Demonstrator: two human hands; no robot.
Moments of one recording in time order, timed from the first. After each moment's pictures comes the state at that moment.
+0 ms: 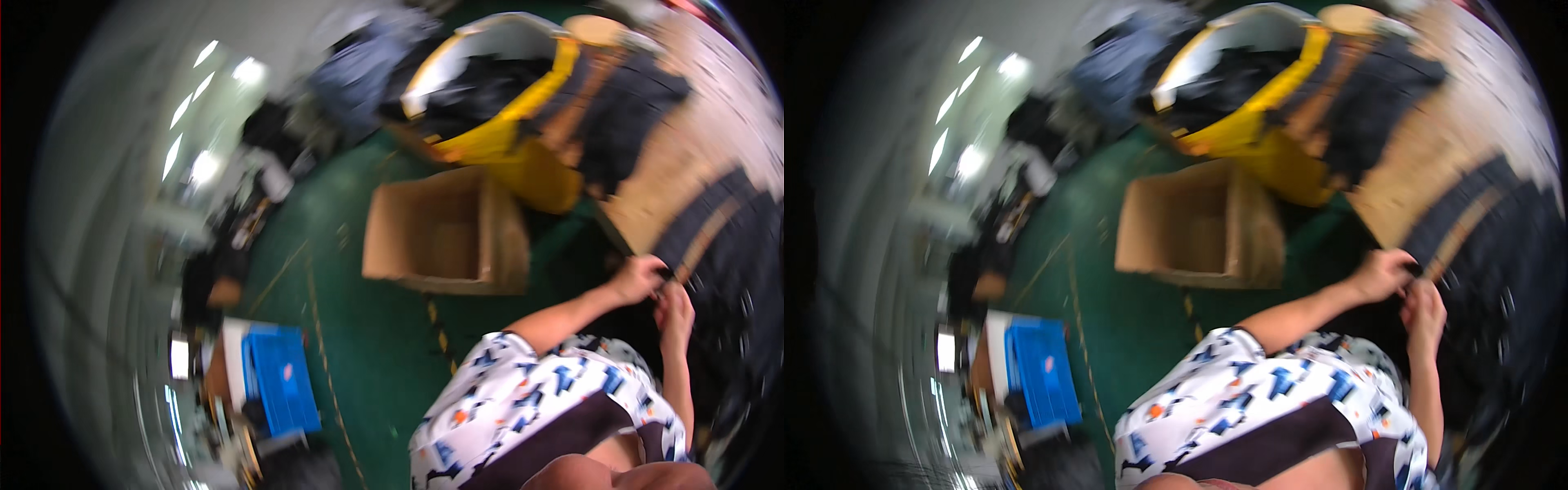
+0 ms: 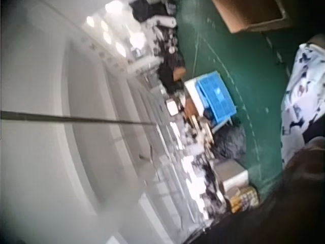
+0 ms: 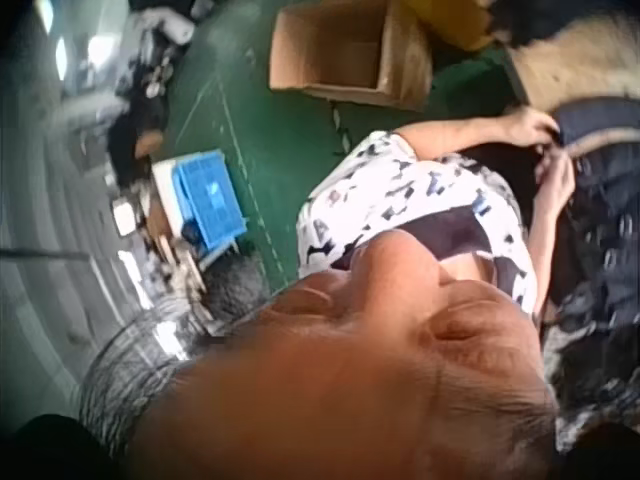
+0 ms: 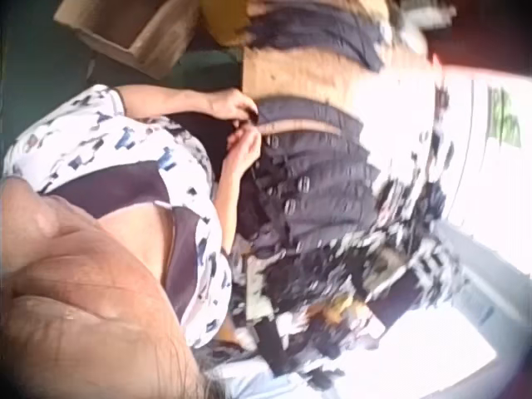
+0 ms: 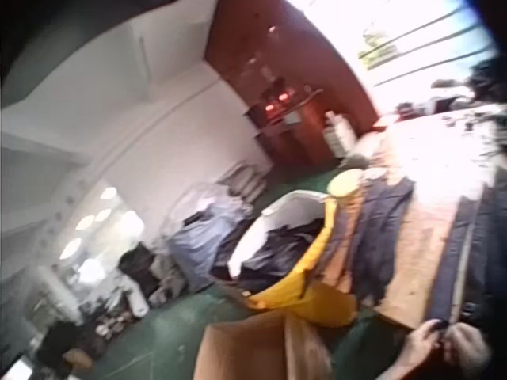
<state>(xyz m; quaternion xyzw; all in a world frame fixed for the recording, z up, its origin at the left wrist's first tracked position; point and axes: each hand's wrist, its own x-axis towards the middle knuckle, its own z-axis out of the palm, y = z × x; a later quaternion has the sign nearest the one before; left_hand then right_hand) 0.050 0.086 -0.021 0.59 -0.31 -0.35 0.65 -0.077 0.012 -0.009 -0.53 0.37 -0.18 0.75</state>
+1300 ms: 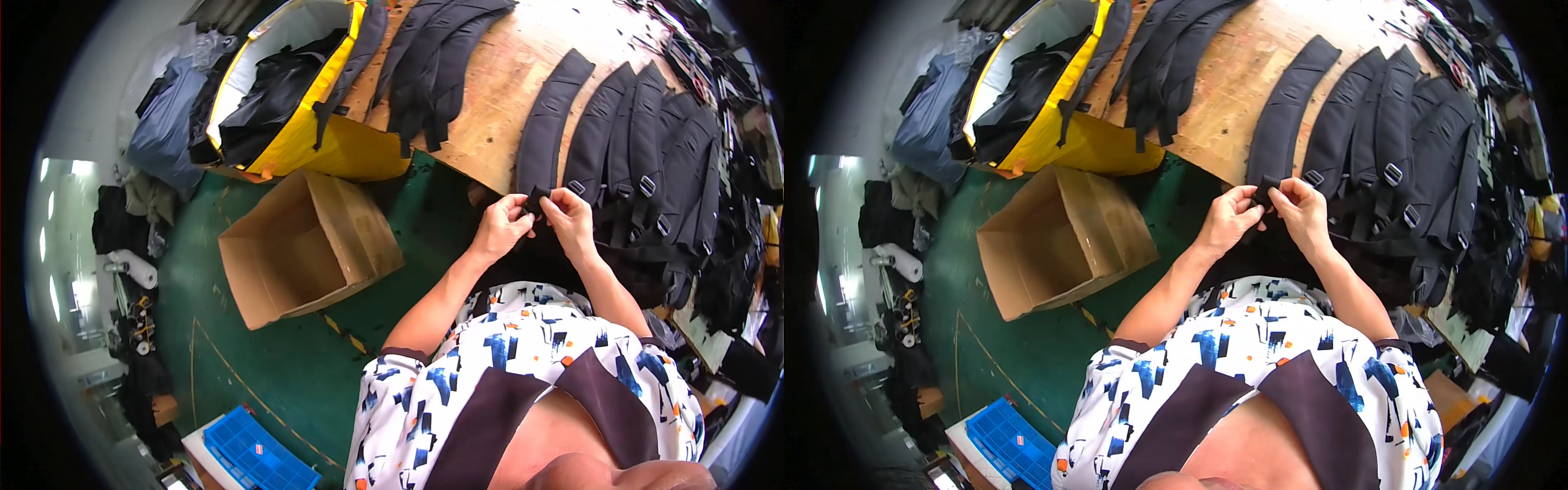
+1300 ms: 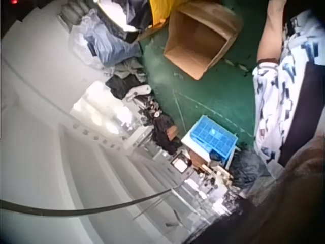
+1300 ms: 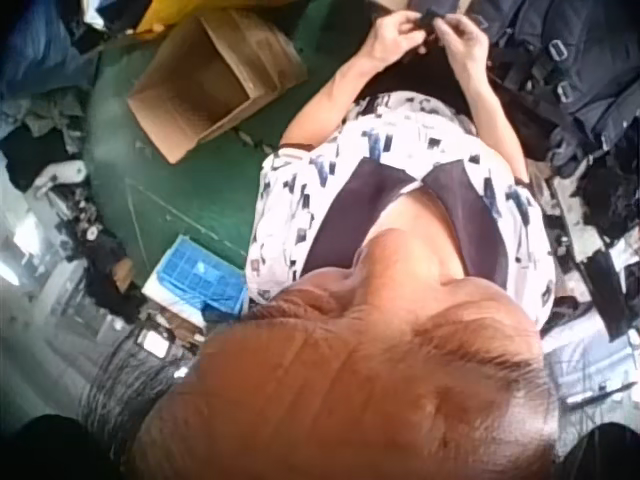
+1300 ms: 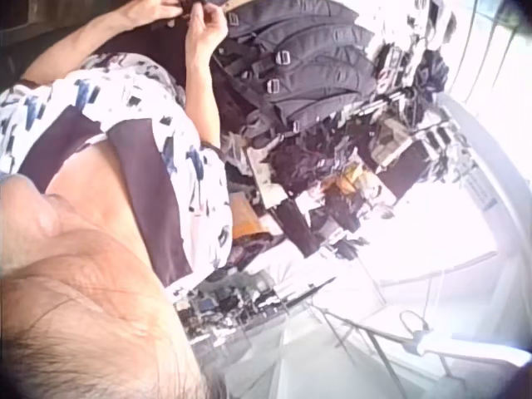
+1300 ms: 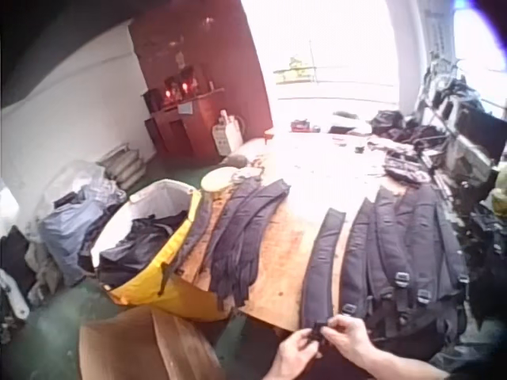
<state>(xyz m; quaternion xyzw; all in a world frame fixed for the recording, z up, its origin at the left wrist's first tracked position) 0.047 0.098 -0.009 0.51 -0.25 -0.51 0.64 -0.064 -0.002 0.011 -0.66 0.37 -0.24 0.60</state>
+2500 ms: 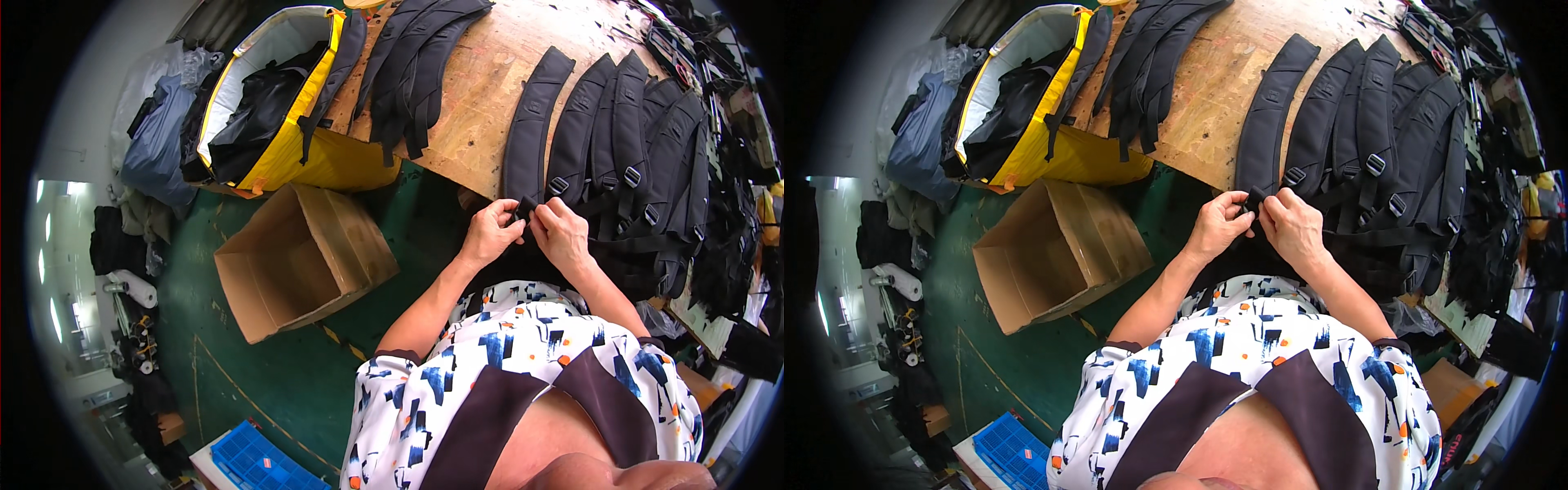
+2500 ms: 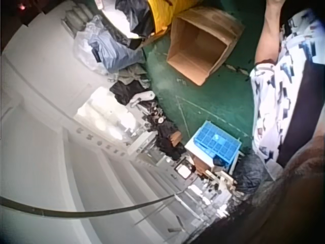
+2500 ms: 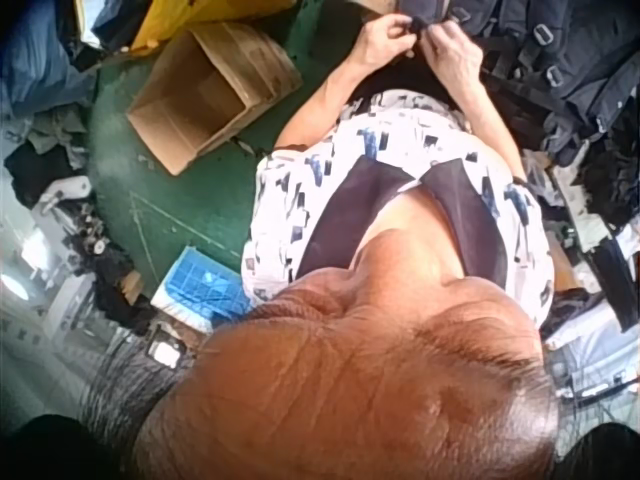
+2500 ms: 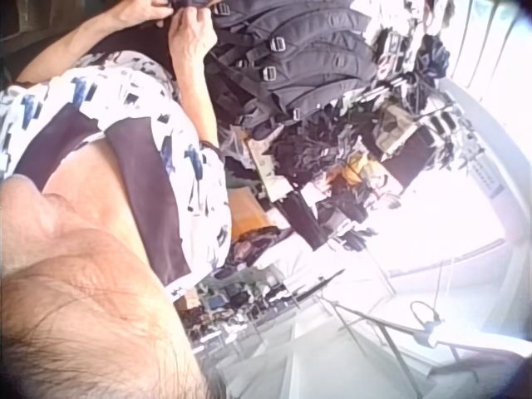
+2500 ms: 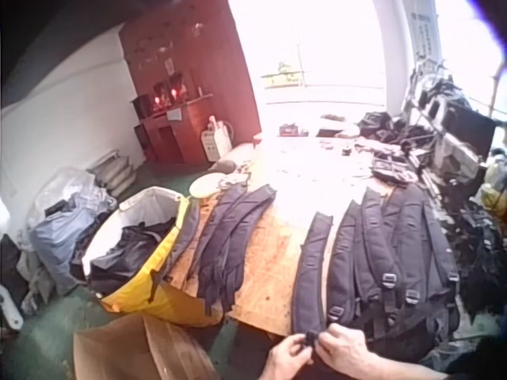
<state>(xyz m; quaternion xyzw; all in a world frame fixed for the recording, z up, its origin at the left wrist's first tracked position) 0.042 0.097 -0.006 0.58 -0.31 -0.50 0.57 -0.086 0.004 0.030 -0.93 0.24 -0.24 0.14</state>
